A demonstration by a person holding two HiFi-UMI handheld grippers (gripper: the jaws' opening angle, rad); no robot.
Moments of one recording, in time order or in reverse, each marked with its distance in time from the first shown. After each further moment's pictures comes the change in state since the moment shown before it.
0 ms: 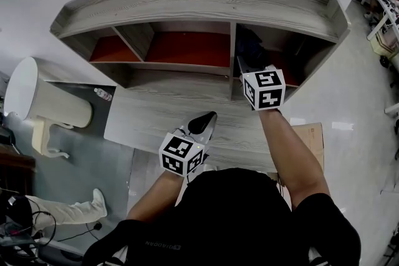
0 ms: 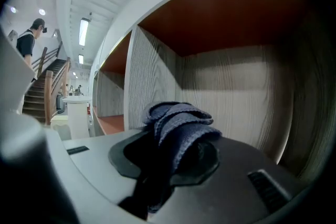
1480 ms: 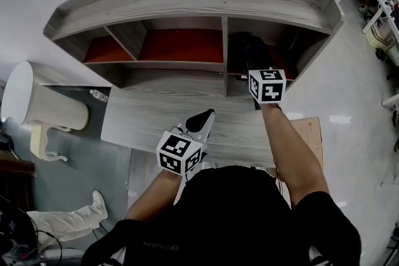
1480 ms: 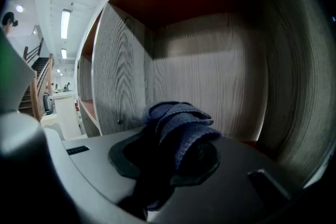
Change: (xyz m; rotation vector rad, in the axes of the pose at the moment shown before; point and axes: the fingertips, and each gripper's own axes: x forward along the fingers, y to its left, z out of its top) left arm 0.002 -0.010 0.001 0.013 0.002 -0.027; right arm -0.007 -0.051 -0.071 0.082 0.141 -0.122
